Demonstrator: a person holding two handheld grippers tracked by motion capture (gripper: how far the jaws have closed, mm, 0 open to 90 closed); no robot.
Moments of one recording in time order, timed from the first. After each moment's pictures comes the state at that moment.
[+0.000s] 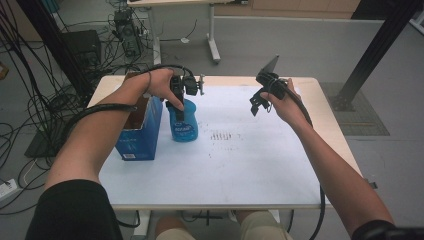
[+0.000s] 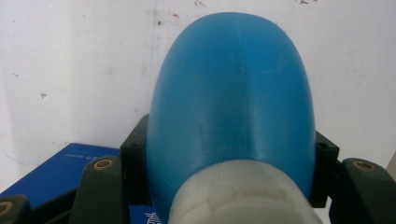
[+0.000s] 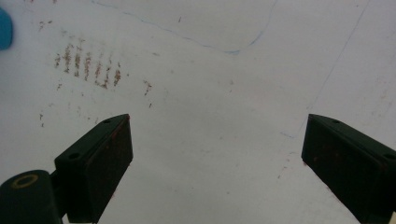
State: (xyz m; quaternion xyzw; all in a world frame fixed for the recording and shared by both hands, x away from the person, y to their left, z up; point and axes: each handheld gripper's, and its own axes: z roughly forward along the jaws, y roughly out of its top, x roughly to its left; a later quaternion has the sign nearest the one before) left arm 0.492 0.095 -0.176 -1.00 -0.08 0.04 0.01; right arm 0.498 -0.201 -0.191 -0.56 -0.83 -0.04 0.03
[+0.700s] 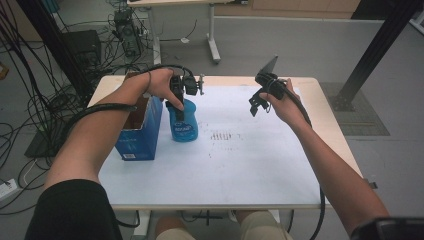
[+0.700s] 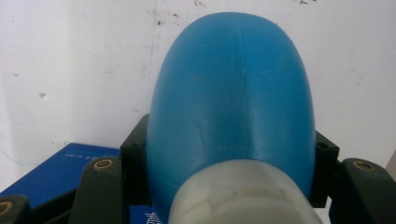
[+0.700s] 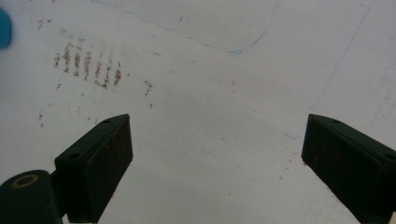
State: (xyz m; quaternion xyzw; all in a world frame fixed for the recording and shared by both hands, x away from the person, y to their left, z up) left arm 0.493 0.095 -0.176 -1.00 -0.08 0.04 0.01; right arm 0.500 -0.197 -0.193 -0.56 -0.83 -0.04 0.03
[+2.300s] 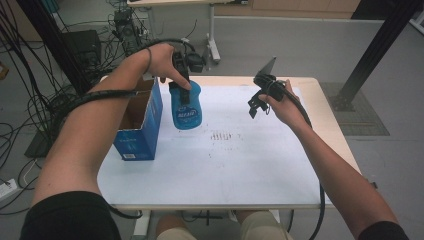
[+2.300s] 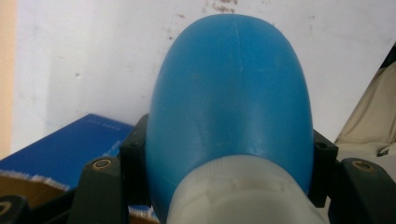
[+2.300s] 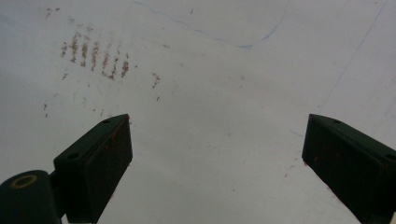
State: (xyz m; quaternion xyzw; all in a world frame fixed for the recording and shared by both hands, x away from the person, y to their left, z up) left arm 0.478 0.079 -0.077 -0.98 -0.17 0.02 0.01; right arm 0.494 -0.194 -0.192 -0.54 -0.84 -0.04 0.04
